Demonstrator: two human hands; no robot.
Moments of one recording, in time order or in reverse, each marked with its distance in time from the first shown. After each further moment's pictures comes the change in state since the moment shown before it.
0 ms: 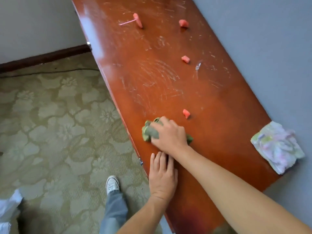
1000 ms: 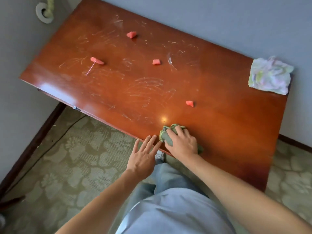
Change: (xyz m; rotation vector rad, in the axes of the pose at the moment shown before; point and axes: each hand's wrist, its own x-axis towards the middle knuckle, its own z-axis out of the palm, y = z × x) left_hand 0.186 -0.197 -0.164 0.509 -0.802 0.759; right_hand 0.014 -0.107 0.019 0.103 0.109 0.742
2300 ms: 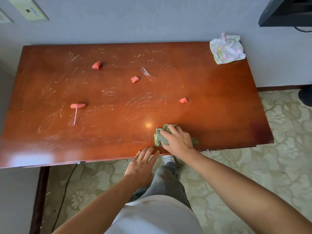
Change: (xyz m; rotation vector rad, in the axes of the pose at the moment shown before) left_hand 0.026 -0.151 -0.070 0.282 -0.267 0.489; right_hand 0.047 -0.106 -0.012 0.076 -0.004 0.333
